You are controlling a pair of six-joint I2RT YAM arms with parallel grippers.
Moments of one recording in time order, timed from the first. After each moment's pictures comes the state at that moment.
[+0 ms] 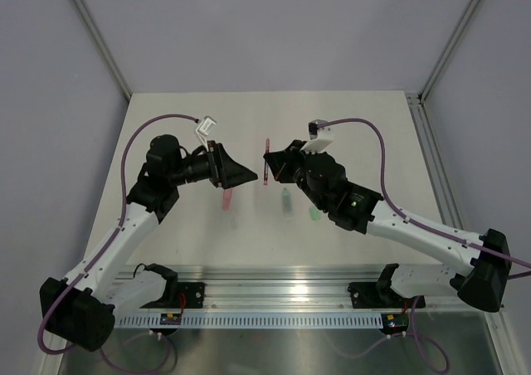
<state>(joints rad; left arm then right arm) -0.36 1.01 0.85 -0.03 0.83 -0.65 0.99 1.21 1.03 0.05 0.44 0.71</state>
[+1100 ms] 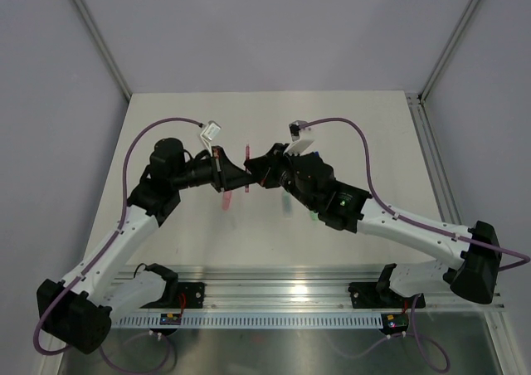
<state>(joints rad) -0.41 1.00 0.85 -0.08 0.80 -0.62 1.05 1.29 1.09 0.09 0.33 0.74</state>
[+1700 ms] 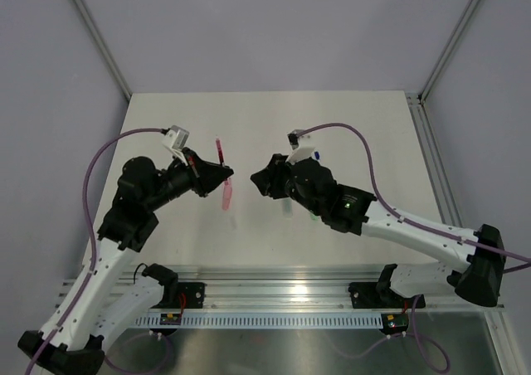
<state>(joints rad) -0.41 0.76 0.86 -0.23 0.50 -0.48 1.05 1.22 1.07 -0.09 0.33 0.73</state>
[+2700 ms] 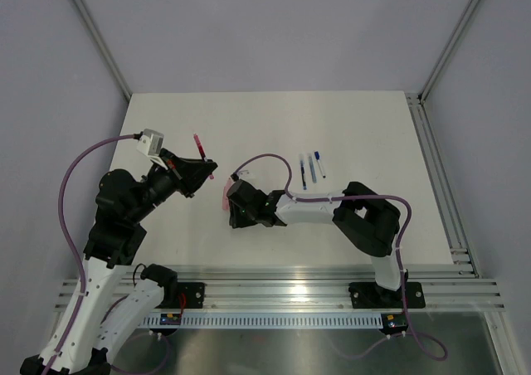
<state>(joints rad) -0.33 0.62 0.88 -0.24 0.43 -0.47 1.08 1.98 1.25 -0.14 0.12 0.77</state>
